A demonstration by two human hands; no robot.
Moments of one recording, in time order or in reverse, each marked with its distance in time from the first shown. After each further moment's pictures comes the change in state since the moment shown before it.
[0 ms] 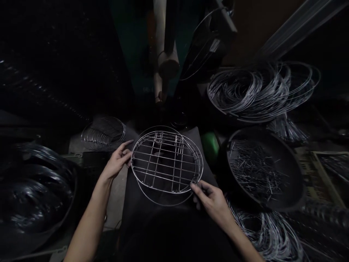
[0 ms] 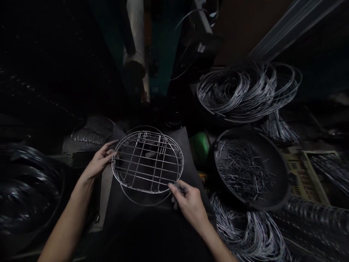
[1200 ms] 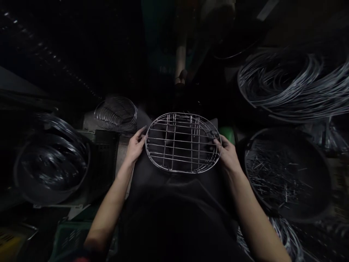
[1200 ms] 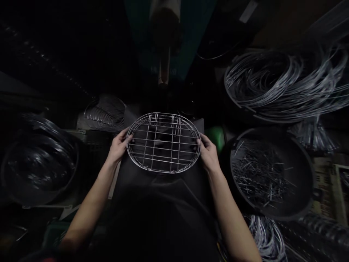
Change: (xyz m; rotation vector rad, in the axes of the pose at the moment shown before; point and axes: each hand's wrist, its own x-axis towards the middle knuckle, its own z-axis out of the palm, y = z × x) left_hand 0.009 -0.044 0.025 0.067 0.338 0.082; right_hand 0.144 0.035 -0.036 0.181 0.216 -0.199
